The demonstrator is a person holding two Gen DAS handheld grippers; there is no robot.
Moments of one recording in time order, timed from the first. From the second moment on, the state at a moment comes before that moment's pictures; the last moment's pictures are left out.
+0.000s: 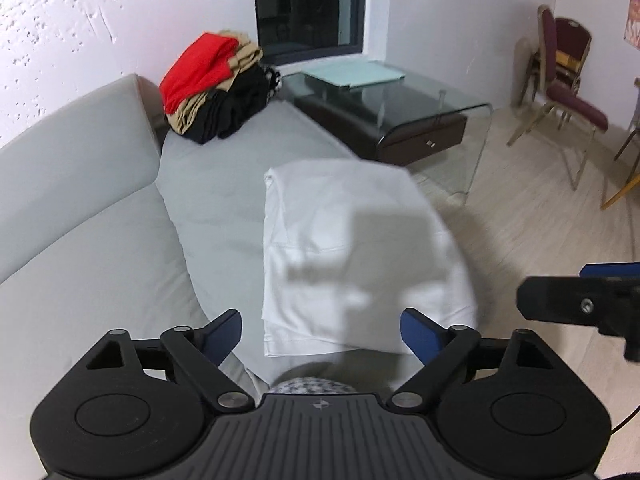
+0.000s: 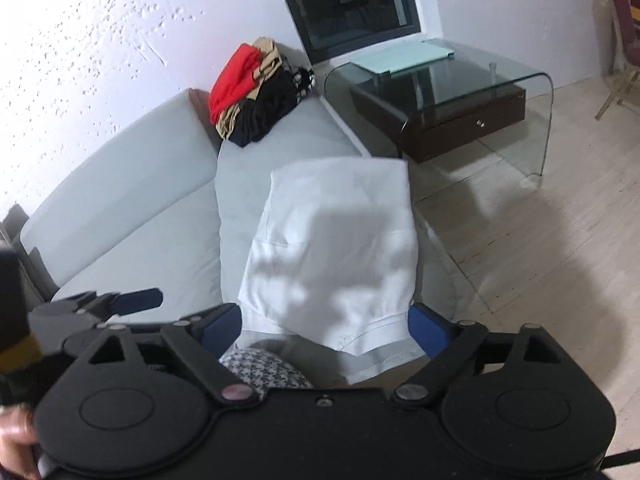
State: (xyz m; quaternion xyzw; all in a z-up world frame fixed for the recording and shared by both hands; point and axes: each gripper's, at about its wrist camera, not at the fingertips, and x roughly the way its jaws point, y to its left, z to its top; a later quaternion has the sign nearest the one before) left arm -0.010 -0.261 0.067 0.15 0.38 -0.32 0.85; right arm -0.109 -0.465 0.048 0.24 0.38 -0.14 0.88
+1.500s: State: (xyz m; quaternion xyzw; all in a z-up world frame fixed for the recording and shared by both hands) left arm -0.038 -0.265 0.073 0.13 0.42 -0.35 0.83; right arm -0.128 -0.446 0.077 0.18 0.39 -0.16 0.89
